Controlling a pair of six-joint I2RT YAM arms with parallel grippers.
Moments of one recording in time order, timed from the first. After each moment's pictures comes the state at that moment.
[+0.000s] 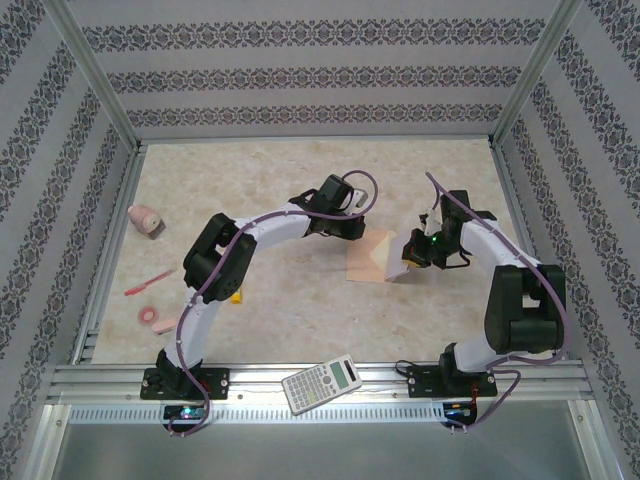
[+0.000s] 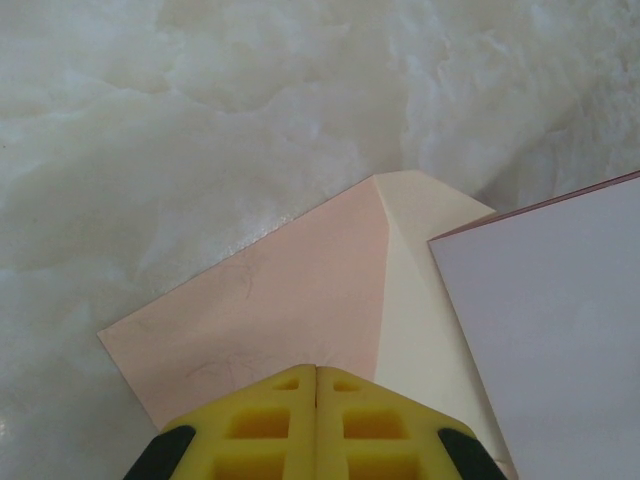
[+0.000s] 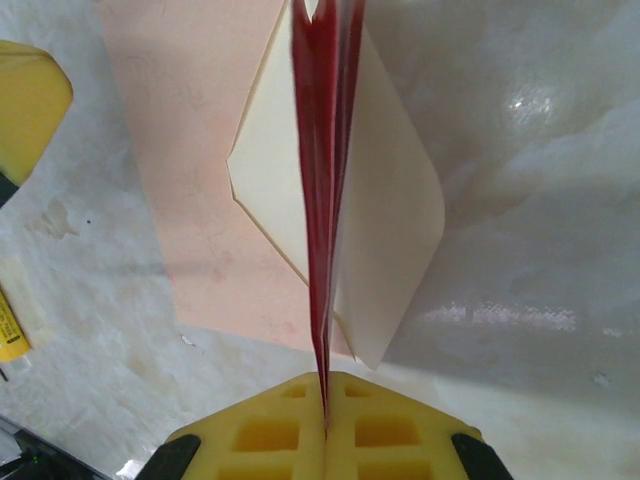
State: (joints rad) left arm -0.67 2.21 1.64 -0.30 0.34 -0.35; right arm -0.02 1.52 0.93 -0.78 -0.54 0.31
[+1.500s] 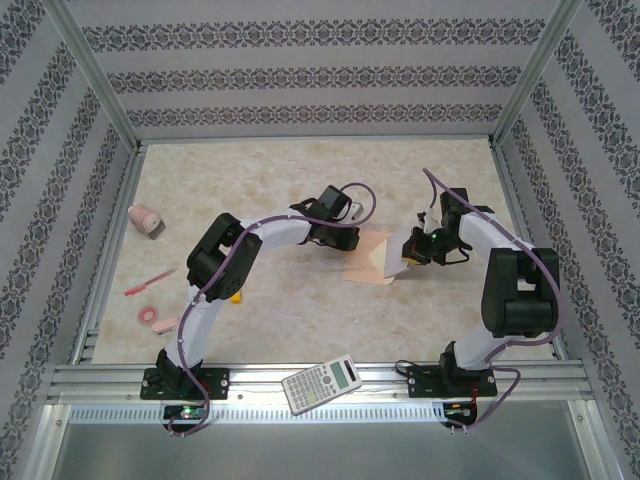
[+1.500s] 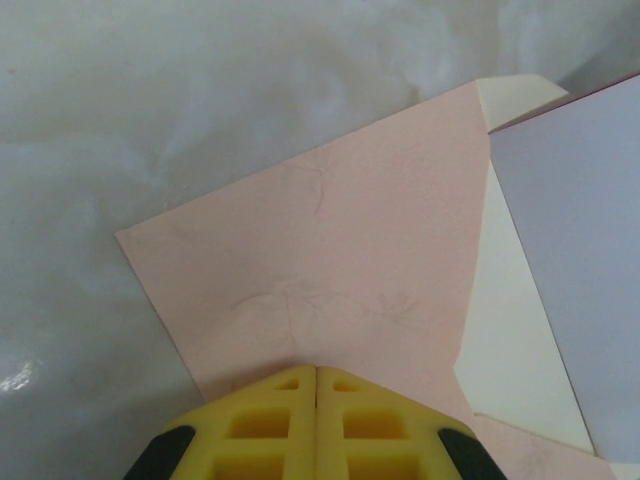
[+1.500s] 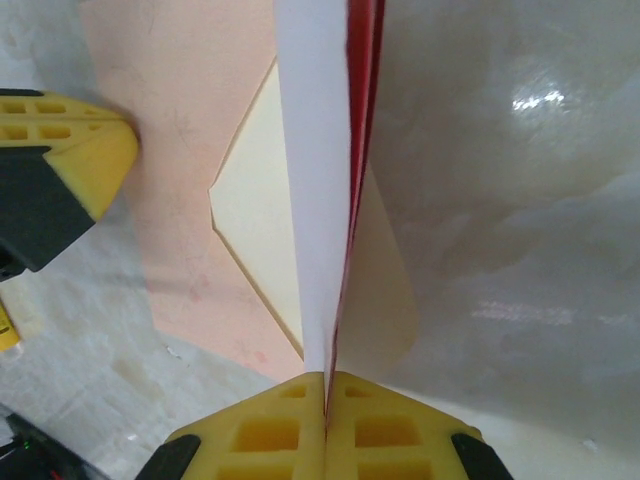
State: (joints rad) left arm -0.67 2.24 1.59 -0.32 0.34 -0.31; right arm -0.04 1.62 0.97 -0.78 -0.58 0.23
